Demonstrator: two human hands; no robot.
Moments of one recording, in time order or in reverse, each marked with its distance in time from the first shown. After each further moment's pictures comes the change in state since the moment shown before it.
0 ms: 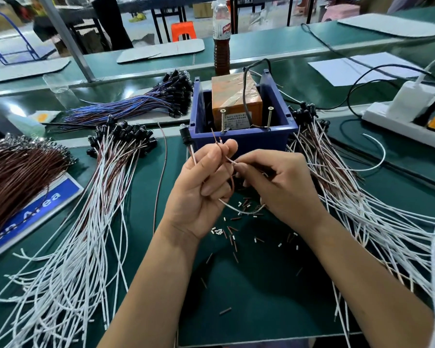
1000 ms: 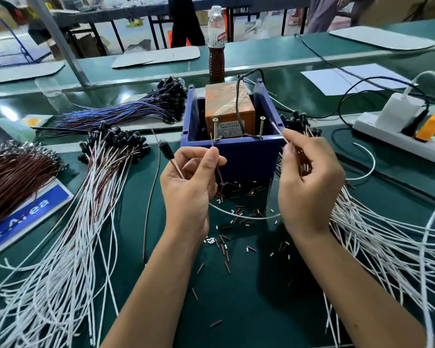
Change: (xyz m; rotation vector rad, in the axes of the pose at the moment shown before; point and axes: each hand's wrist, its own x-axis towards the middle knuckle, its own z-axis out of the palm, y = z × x) left_hand 0.013 -0.016 0.001 0.458 0.439 0.372; right_hand 0.001 -0.007 -0.010 -0.311 0.680 0.088
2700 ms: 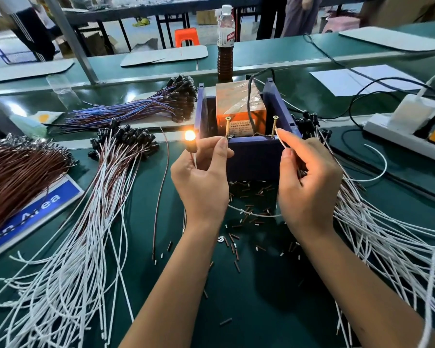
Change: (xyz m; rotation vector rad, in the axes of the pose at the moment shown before) left_hand 0.008 -0.005 0.011 0.410 0.198 0.319; right_hand -0.005 -0.003 0.007 -0.028 -0.132 -0.075
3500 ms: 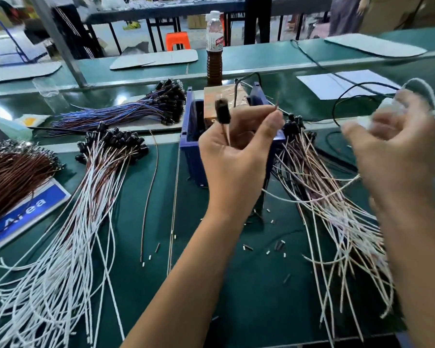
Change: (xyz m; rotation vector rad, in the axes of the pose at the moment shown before) left_hand -0.012 0.052 0.046 -0.330 -0.287 -0.027; right_hand 0.066 0.036 -0.083 -0.113 0.129 0.406
